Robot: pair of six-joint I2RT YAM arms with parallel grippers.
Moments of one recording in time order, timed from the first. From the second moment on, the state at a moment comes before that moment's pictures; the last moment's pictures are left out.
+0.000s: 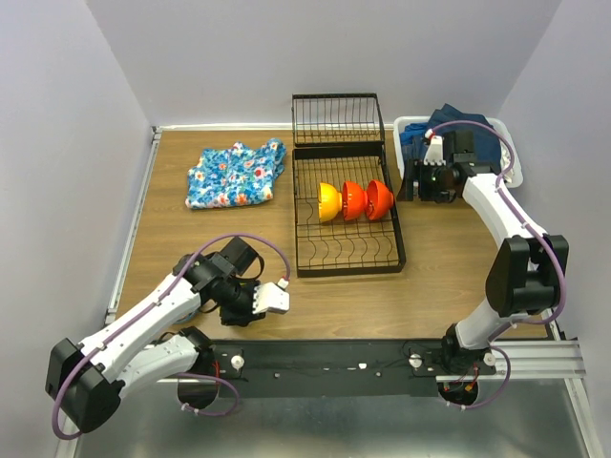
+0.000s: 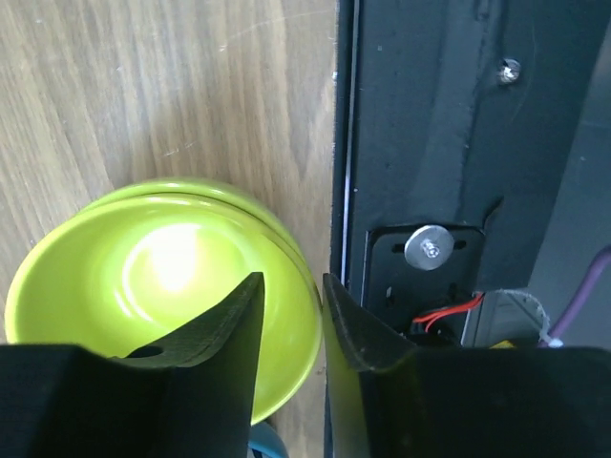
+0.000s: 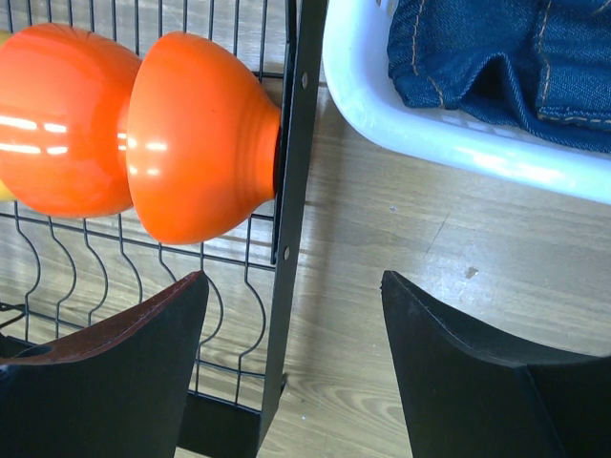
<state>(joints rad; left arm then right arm) -0.68 0.93 0.71 -1.14 0.41 0.83 0.06 1.64 1.32 -0.63 -0.28 0.04</state>
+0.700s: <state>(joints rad) -0.68 0.81 0.85 -1.22 0.37 0.79 0.06 1.63 1.32 -0.62 -0.28 0.05</state>
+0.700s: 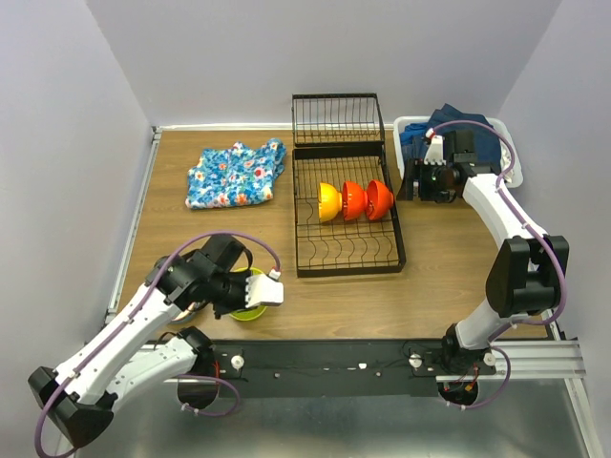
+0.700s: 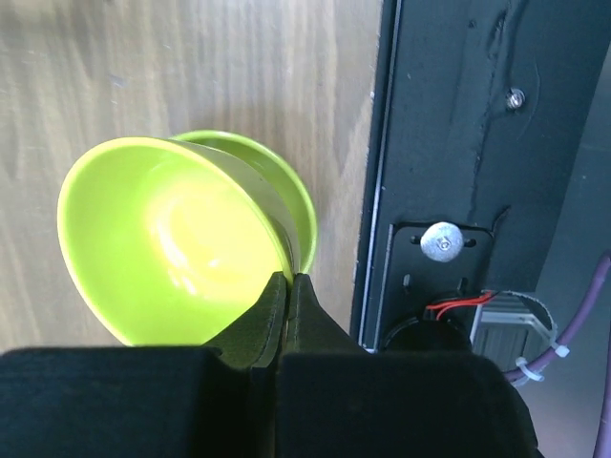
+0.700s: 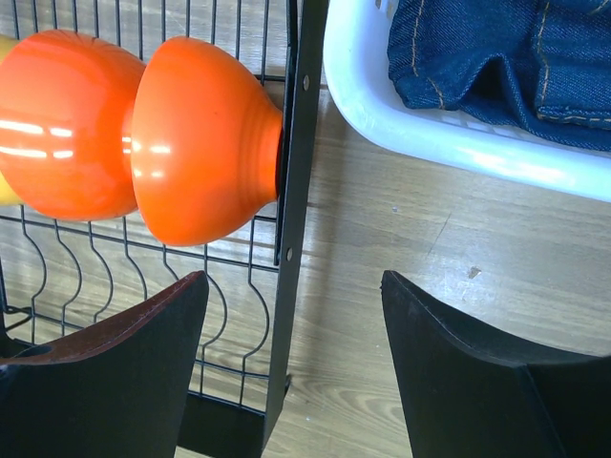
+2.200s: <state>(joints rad) -0.79 1.78 1.16 0.55 0.46 -0.89 -0.03 1.58 1.30 -0.65 -0.08 0.09</state>
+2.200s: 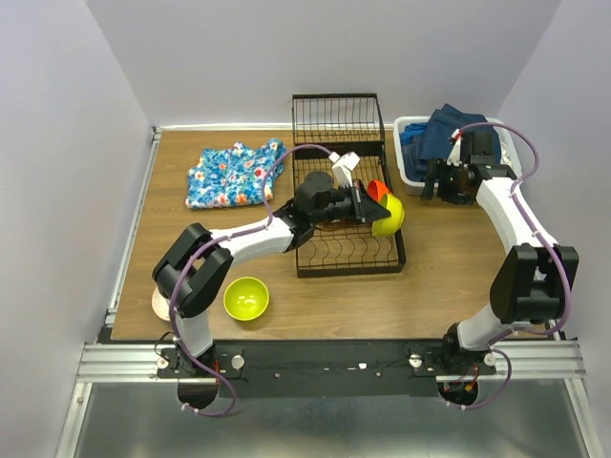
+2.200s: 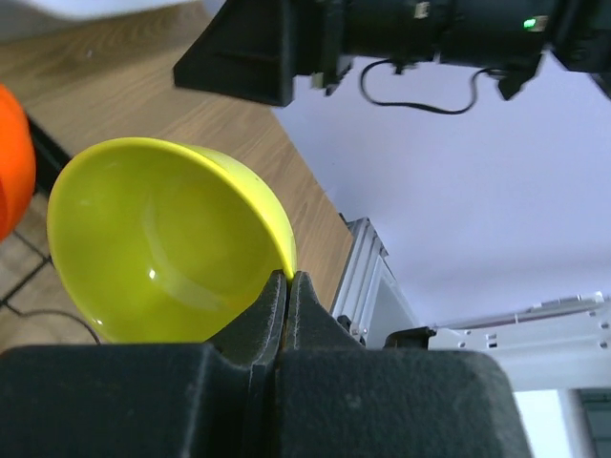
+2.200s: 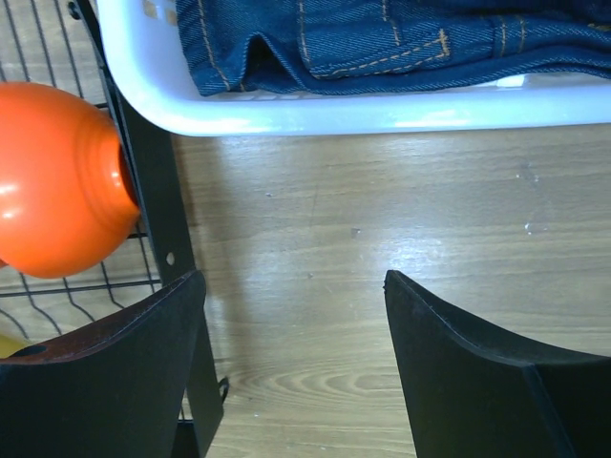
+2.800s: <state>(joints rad) -0.85 1.85 1.04 0.73 0.40 -1.07 -0.03 1.58 1.30 -0.65 -0.06 0.07</state>
